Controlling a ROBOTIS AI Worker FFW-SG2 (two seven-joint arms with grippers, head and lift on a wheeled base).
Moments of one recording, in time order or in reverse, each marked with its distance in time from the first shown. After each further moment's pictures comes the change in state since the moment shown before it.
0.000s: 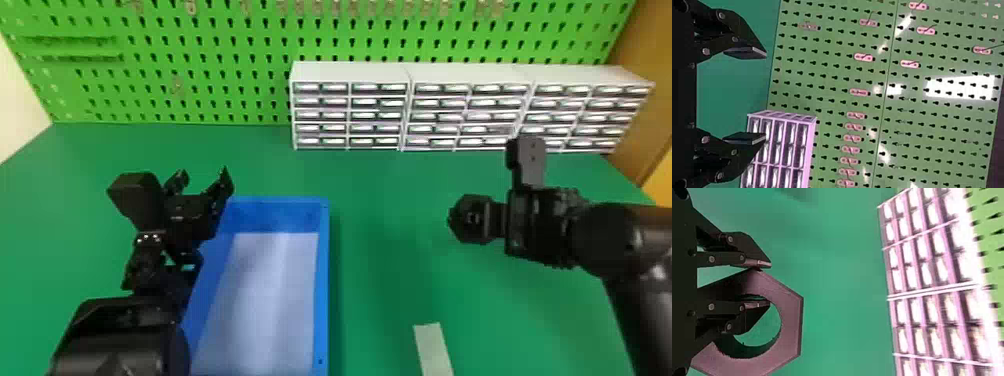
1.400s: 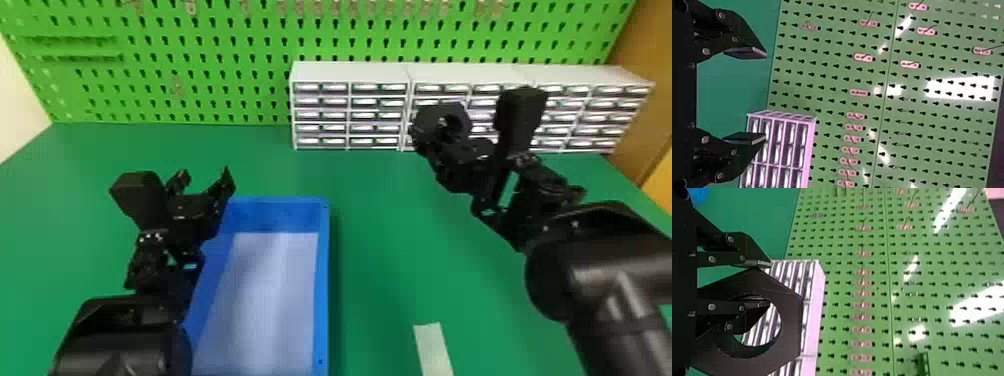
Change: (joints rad) left arm -0.003 0.000 -0.008 0.002 0.002 0.000 0.012; right arm 0.090 0.031 0.143 -0.094 0.242 -0.681 0.271
